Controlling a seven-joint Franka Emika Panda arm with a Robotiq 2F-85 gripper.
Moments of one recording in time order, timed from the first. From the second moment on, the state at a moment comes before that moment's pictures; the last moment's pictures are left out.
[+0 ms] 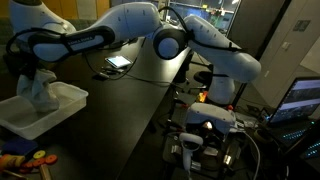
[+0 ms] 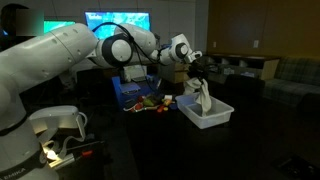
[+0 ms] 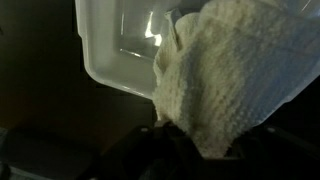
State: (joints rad) arm 0.40 1.13 -0.09 -0.72 -0.26 2.24 0.30
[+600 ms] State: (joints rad) arm 0.41 1.03 -0.04 -0.77 -0.24 2.14 0.28
